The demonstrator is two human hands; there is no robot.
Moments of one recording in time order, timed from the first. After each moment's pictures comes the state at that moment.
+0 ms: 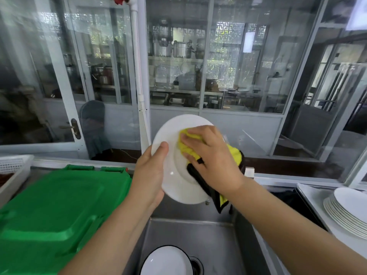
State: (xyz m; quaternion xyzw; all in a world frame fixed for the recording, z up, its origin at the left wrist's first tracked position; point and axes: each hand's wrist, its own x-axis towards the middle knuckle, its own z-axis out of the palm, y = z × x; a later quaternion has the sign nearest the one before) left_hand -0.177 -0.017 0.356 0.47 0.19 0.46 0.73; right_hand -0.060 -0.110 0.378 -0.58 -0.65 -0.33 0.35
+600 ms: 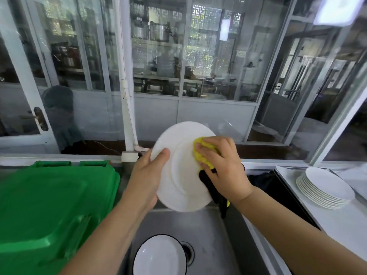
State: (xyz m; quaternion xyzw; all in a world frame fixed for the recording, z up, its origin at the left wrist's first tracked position) left_hand -0.198 0.013 0.329 0.52 0.19 0.37 0.74; right_hand -0.066 -0.117 0.331 -0.67 -0.57 -0.38 0.30
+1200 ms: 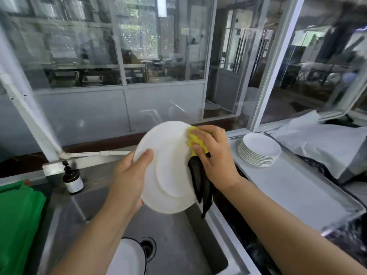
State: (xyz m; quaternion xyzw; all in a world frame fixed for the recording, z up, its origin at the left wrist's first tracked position) left_hand -0.087 -0.109 0.311 0.57 0.14 0.29 0.75; right_hand 0.030 -0.266 0.306 -0.76 -0.41 -0.31 0.39
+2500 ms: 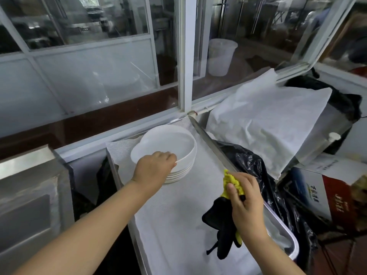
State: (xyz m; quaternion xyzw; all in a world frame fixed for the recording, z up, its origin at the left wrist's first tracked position) left_hand 0.411 -0.455 0.145 0.94 -0.17 0.26 -0.09; right_hand 0.361 -0.696 0.122 -0.81 -0.08 -0.19 0.54
